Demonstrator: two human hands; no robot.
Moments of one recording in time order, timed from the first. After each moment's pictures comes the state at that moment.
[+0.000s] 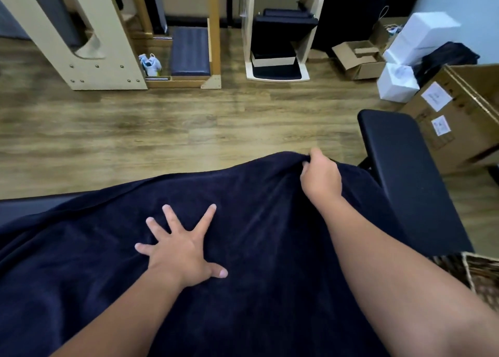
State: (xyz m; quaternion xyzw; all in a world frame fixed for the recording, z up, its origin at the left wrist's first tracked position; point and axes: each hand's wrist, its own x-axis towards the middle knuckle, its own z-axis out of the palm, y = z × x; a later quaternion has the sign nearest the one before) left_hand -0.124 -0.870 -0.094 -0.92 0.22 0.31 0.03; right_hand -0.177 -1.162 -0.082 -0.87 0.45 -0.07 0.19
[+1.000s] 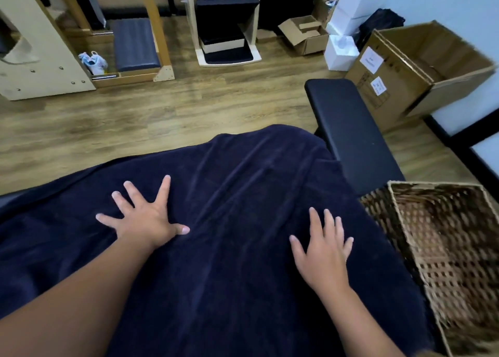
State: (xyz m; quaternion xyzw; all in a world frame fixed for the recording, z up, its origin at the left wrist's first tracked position) left_hand -0.146 -0.875 -0.085 -0.94 0.21 0.26 0.05; right_hand -0.445 -1.046 -0.117 -0.84 0.51 0.02 0.16
